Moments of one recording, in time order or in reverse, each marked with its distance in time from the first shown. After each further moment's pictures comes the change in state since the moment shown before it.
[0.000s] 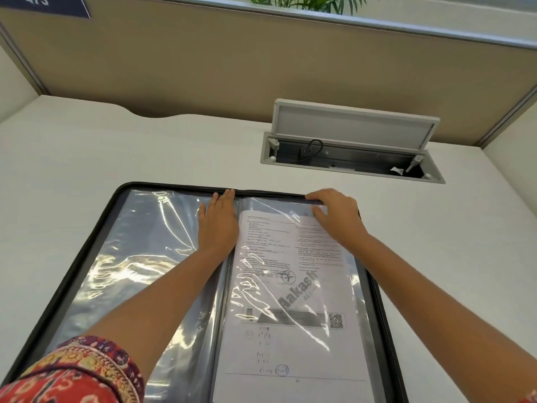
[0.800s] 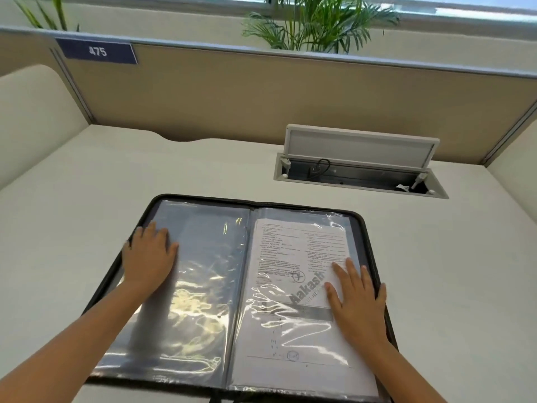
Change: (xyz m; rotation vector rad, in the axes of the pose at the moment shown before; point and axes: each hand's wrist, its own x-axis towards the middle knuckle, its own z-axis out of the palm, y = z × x) left_hand -0.065 -0.108 -0.105 0.431 -0.015 -0.192; right_hand -0.154 0.003 0.038 -0.150 -0.076 0.249
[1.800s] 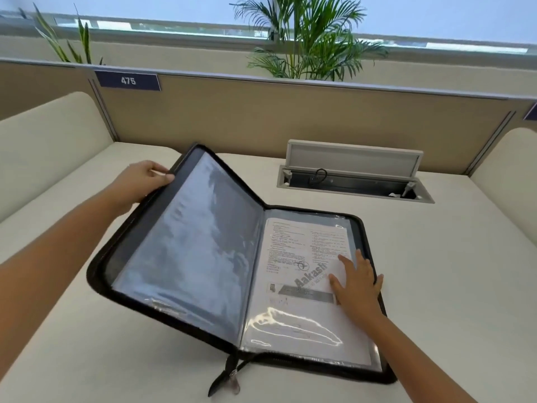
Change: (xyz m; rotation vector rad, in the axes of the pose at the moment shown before) left_hand 0.024 -0.007 -0.164 -0.905 -0.110 -0.026; right_hand -0.004 0.004 -0.010 0.158 0.036 0.027
